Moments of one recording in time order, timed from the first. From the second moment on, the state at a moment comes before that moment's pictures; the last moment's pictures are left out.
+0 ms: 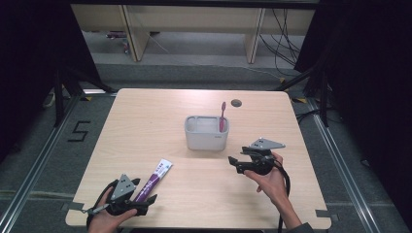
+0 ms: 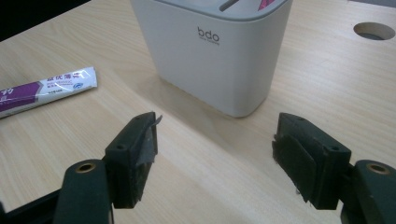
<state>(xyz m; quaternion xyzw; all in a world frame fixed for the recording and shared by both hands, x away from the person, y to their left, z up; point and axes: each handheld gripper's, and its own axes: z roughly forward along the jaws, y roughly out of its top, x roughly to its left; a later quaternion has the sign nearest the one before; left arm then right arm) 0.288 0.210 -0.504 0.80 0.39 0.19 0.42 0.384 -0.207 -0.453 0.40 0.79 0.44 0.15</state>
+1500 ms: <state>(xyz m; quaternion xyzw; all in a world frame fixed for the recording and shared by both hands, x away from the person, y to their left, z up) 0.292 0.215 -0.506 0.79 0.41 0.19 0.41 0.337 -0.224 -0.481 0.39 0.81 0.40 0.15</state>
